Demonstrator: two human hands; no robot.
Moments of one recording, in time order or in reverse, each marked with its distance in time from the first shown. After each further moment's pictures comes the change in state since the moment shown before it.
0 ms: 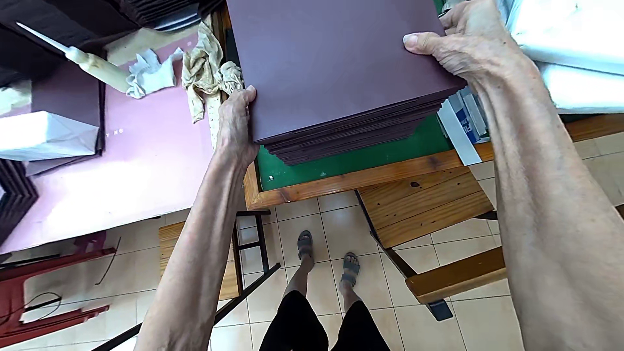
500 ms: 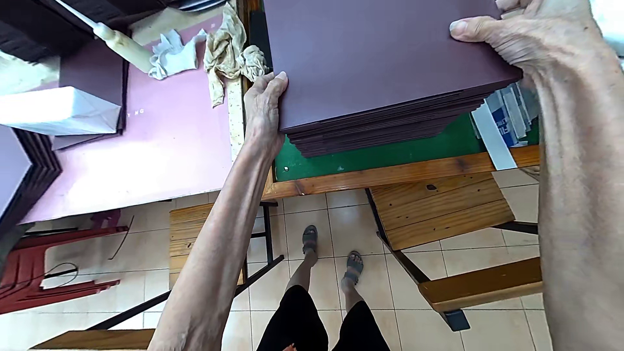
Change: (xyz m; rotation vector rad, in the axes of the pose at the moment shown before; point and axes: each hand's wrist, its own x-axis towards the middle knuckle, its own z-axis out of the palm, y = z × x) left_hand 0.002 -0.013 0.000 -0.009 0.006 0.120; right_hand 0.001 0.005 0.003 0.067 0.089 0.016
